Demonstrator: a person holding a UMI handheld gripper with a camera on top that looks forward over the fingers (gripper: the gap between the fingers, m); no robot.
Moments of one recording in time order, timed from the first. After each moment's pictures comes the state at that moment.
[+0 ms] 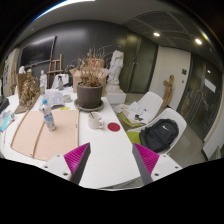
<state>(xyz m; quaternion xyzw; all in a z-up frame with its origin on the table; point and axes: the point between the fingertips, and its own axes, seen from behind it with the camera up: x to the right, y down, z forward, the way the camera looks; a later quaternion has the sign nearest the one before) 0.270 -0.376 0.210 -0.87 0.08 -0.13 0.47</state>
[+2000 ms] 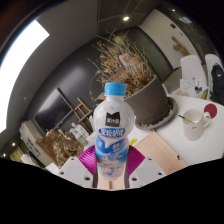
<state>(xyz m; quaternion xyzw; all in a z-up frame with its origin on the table) 0.017 -0.009 0.164 -0.75 0.23 0.24 0.57</state>
